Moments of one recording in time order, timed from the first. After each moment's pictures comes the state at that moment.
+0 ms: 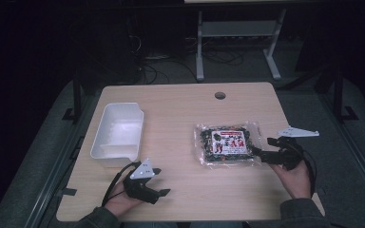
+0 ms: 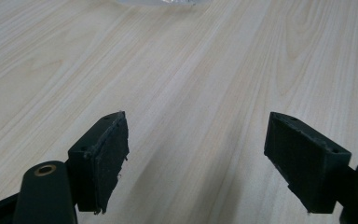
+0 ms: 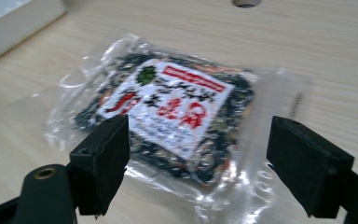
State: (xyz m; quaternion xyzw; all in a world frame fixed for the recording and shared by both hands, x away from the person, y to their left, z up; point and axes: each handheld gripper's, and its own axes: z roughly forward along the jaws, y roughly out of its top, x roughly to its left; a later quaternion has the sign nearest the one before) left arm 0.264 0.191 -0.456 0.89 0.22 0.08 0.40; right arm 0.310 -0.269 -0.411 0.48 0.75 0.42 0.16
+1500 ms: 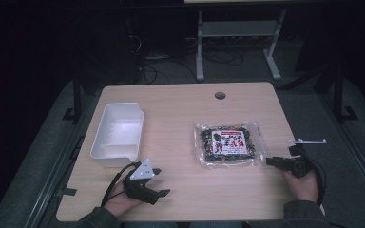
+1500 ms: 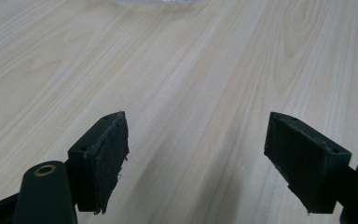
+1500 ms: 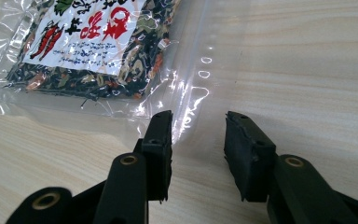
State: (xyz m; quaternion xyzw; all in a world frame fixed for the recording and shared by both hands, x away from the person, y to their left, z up) left arm 0.263 0.192 -0.455 0.89 0.21 0.08 0.40; right arm 0.308 -0.313 -0.462 0.61 0.71 0.35 0.05
